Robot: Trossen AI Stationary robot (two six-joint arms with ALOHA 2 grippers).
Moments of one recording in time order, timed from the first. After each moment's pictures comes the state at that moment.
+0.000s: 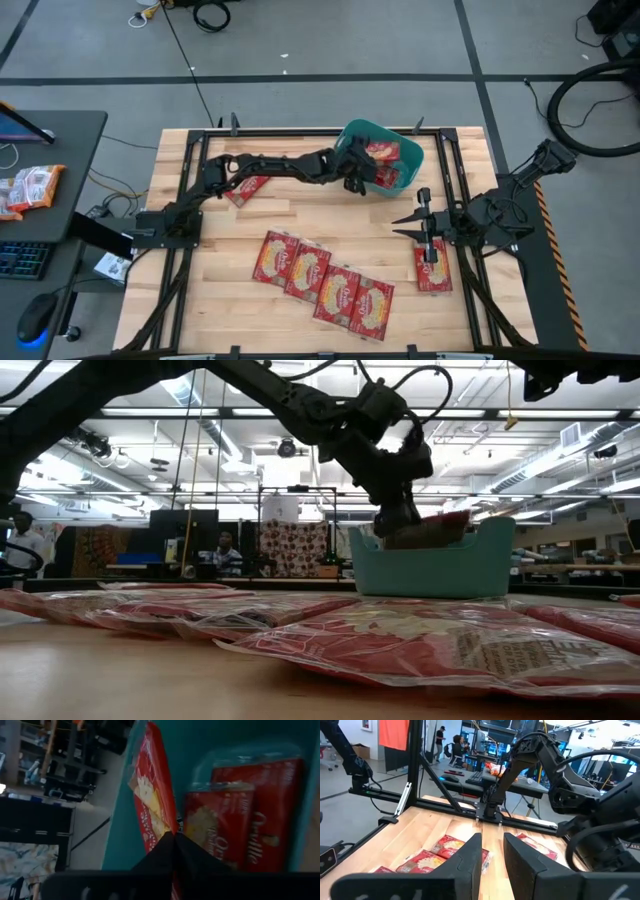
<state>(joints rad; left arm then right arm) 0.21 2.28 1.81 -0.04 -0.37 0.90 0.58 0.63 0.33 0.31 0.54 -0.21</state>
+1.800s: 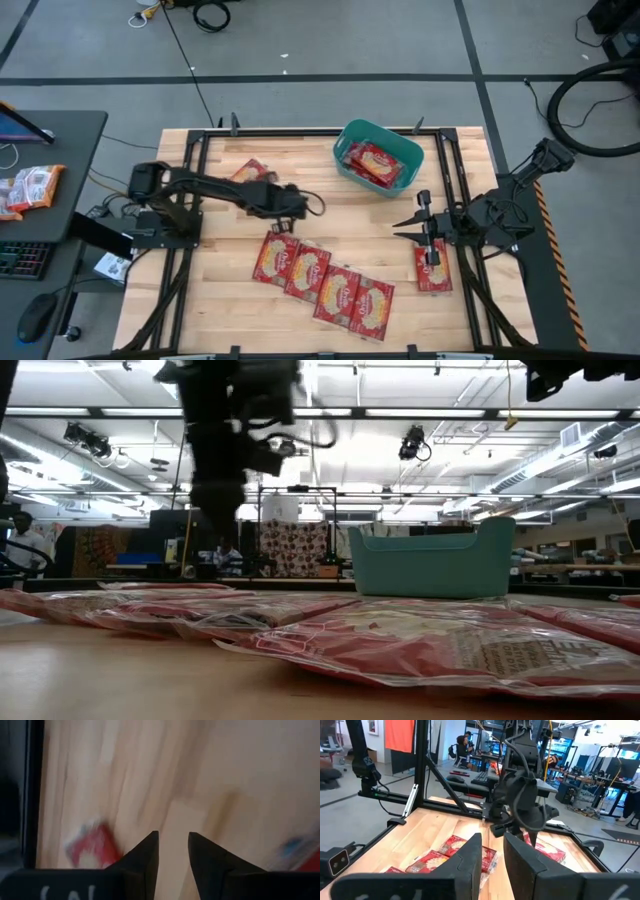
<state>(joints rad) -0.01 1.71 1.15 -0.85 -0.51 -0.23 0.60 0.64 0.33 0.30 0.55 -0.18</state>
